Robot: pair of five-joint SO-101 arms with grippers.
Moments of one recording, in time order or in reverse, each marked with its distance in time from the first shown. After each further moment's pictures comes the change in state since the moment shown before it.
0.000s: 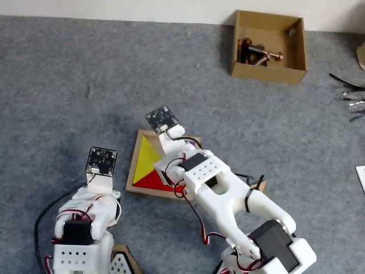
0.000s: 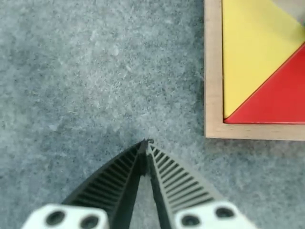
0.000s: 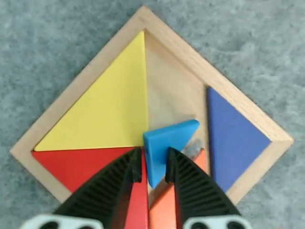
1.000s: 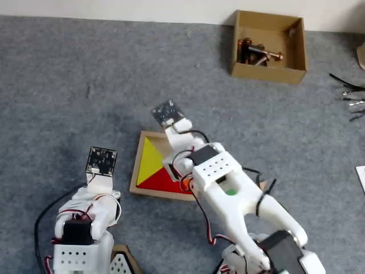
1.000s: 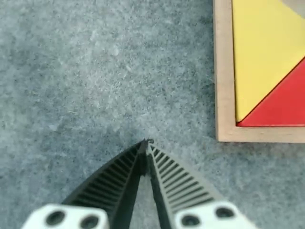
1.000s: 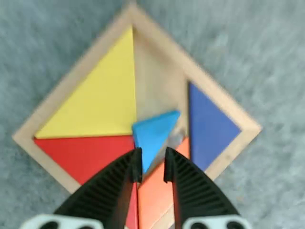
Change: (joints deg) left arm 0.0 0.0 0.0 0.0 0.0; right arm 4.1 -7.8 -3.9 12.6 5.3
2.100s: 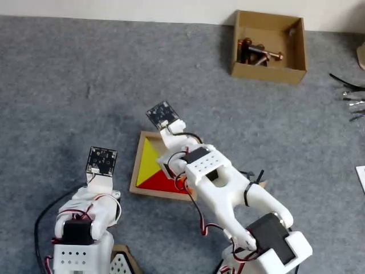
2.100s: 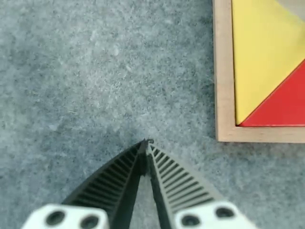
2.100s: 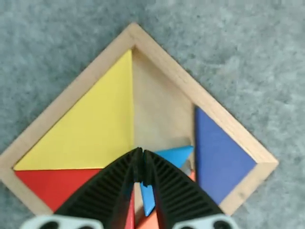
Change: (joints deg) left arm 0.0 0.0 0.0 0.0 0.0; right arm -0.9 11.3 1.0 -13.2 0.5
